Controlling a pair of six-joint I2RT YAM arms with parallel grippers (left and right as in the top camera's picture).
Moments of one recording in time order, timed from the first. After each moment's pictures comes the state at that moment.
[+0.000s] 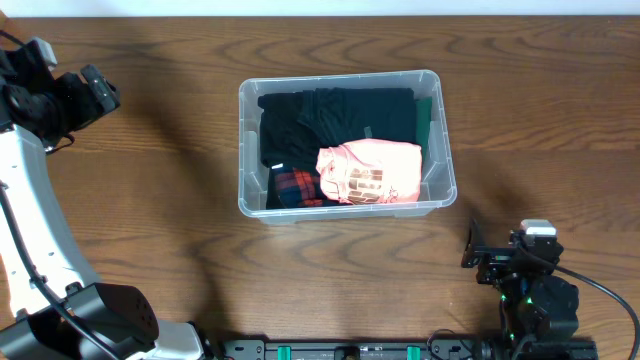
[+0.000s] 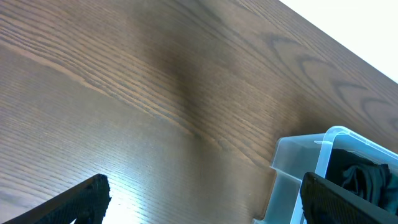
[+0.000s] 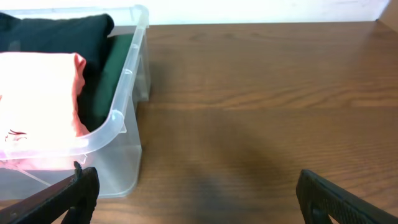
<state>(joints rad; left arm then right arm) 0.48 1.65 1.76 -1.13 0.30 -0.10 0.04 0.02 0.24 -0.57 0.05 0.07</state>
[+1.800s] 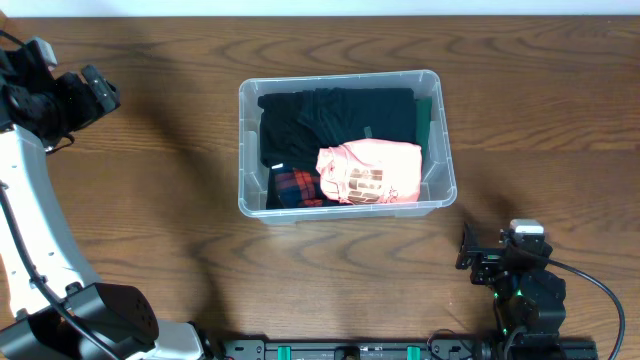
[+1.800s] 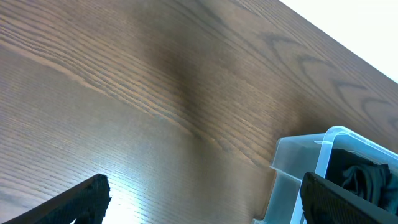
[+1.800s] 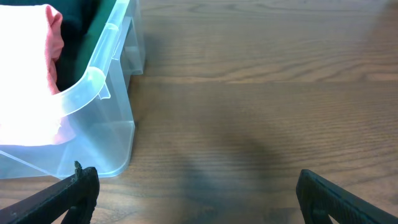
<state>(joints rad) 0.48 1.65 1.76 -1.13 0.30 -0.10 0.04 0.01 0.15 -0.55 0.05 0.07</state>
